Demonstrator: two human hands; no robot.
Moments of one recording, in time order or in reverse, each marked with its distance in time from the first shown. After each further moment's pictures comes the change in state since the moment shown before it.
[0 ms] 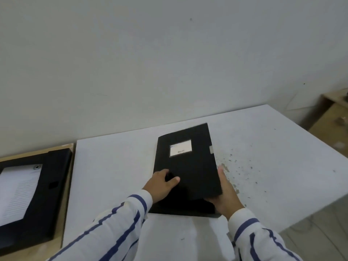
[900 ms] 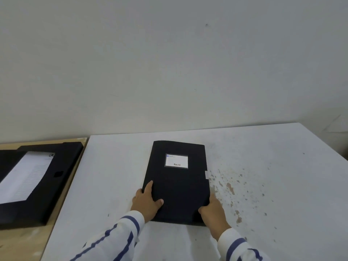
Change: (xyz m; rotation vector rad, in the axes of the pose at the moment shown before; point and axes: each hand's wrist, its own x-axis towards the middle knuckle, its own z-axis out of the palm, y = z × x) left_hand 0.016 -0.020 0.050 0.035 0.298 -0.362; right_hand 0.056 0.018 -0.023 -0.879 -0.008 -0.158
